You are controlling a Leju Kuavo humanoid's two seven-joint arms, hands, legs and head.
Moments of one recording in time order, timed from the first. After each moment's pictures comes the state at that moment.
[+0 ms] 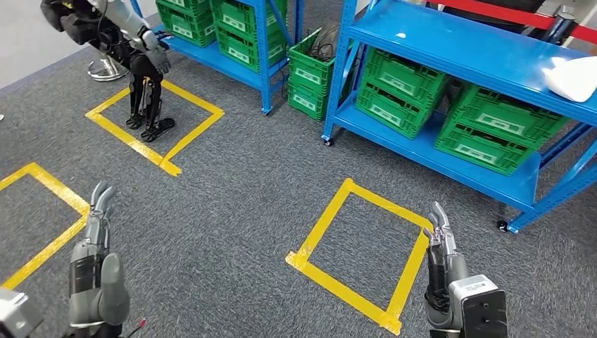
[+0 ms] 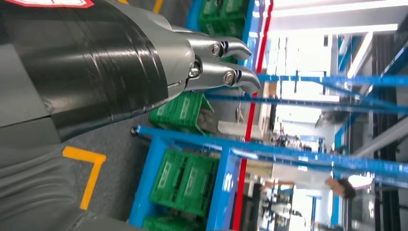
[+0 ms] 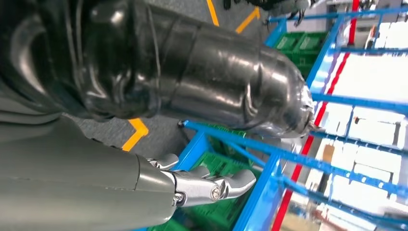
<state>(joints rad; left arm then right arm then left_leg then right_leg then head) 0.17 0.15 -0.51 -2.15 -0.02 0.42 -0.25 0.20 -0.16 0.45 -2.25 0.29 -0.48 -0.04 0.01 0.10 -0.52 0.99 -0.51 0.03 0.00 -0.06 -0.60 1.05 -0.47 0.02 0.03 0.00</state>
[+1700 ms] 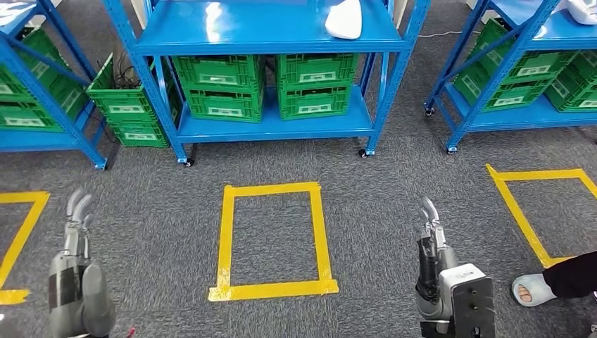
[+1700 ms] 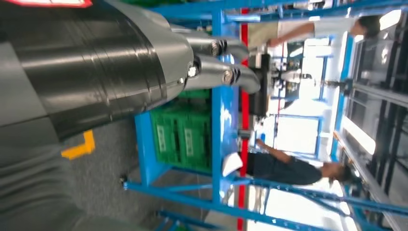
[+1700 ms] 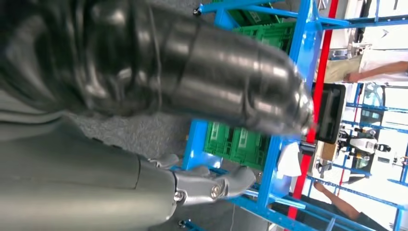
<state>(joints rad) 0.18 0.14 -0.50 -2.15 -0.04 0.42 -0.27 0.21 -0.15 0.44 -2.25 0.28 -0.52 -0.04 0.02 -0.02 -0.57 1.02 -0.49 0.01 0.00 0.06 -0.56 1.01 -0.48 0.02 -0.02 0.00</state>
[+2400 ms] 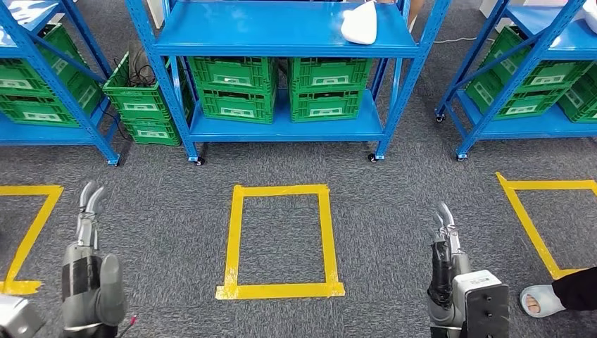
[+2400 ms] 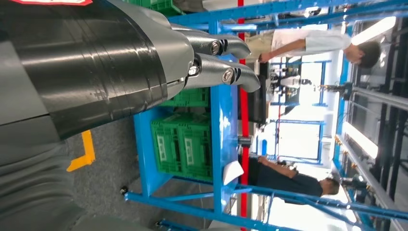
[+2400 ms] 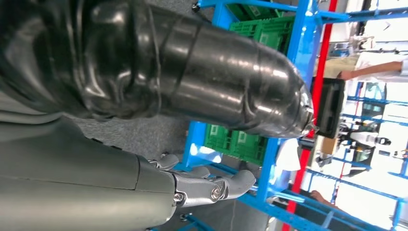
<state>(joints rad) 0.18 0.14 -0.50 -2.15 -0.11 0.44 -0.23 0.21 -0.14 0.44 -2.24 0.29 -0.52 -0.03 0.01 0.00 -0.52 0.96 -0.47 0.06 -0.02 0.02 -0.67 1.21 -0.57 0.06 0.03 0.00</state>
